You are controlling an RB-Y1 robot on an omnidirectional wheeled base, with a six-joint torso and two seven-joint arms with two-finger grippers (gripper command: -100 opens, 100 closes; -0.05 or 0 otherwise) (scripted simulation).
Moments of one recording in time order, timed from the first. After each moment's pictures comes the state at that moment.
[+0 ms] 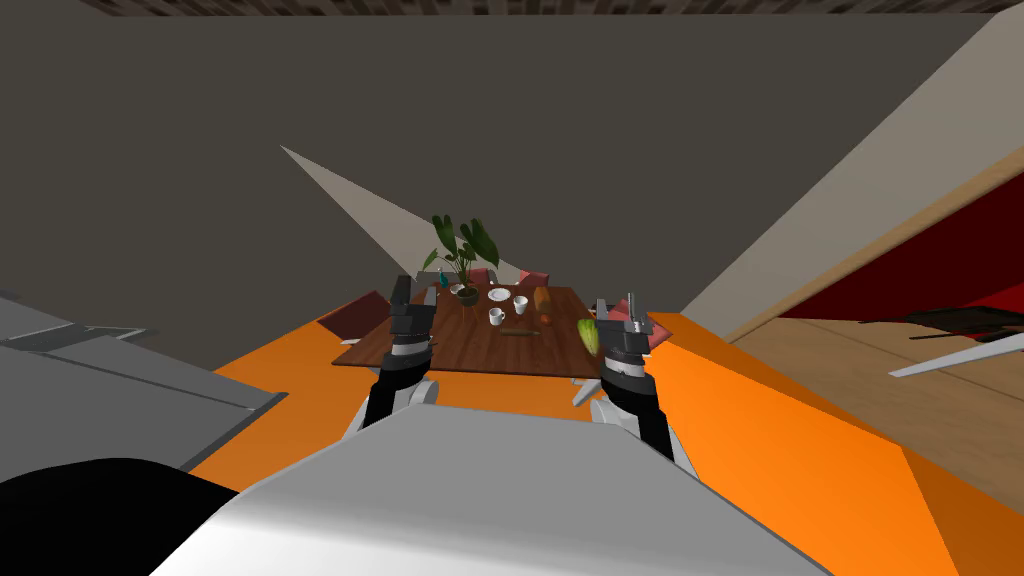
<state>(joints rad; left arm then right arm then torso) 0.50 0.01 -0.05 -2.31 -0.02 -0.56 -0.11 0.51 -0.05 0.06 -2.29 0.03 -0.56 -0.16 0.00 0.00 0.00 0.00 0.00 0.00</state>
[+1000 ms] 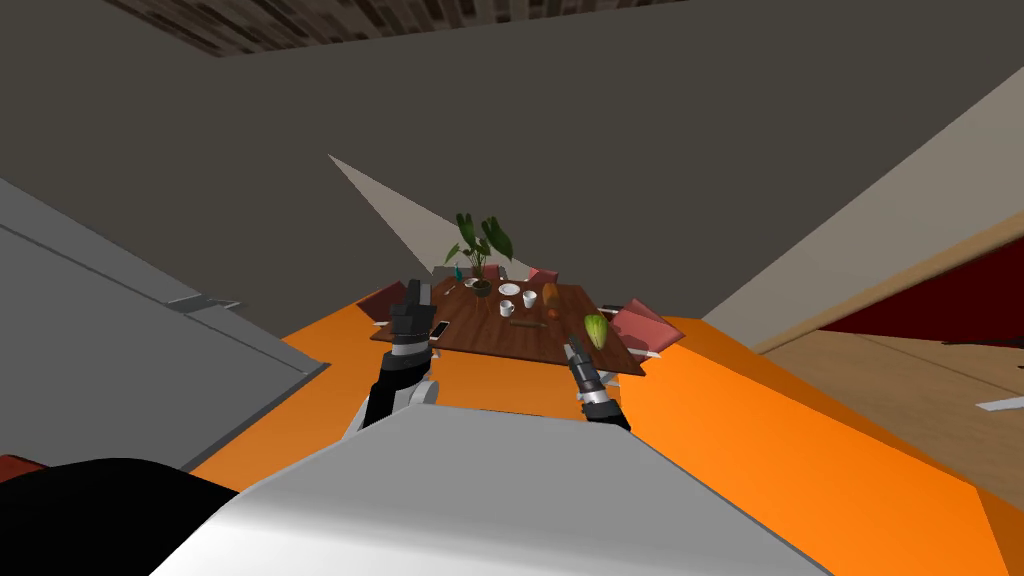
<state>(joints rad) 0.50 0.01 -0.05 -2.31 -0.02 -0.56 -0.11 0.62 -0.26 0.21 -2.00 0.13 -0.46 -0.07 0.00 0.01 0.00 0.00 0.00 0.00</state>
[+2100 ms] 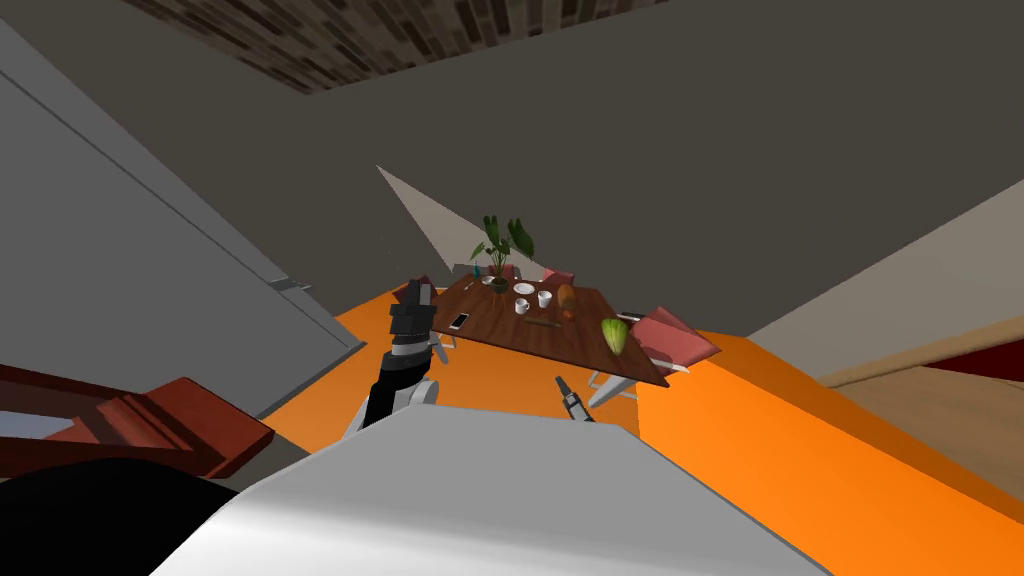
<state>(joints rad) 0.50 0.01 -0.05 -2.31 -0.02 -0.56 -0.11 0.68 -0.41 0.31 -1.73 0.23 -0.41 0.02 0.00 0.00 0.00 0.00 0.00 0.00</state>
